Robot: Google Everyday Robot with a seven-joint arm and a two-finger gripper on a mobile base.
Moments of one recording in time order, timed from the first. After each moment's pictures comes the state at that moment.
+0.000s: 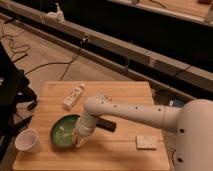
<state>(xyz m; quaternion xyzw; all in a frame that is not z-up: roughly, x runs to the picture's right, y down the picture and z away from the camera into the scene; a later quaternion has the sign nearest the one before) -0.125 0.280 0.740 -0.41 -0.36 -0.17 0.82</state>
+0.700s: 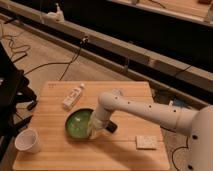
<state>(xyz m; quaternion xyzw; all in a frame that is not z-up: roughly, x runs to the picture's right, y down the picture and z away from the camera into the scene) -0.080 0.233 0.773 -0.40 -0.31 -0.15 0.85</state>
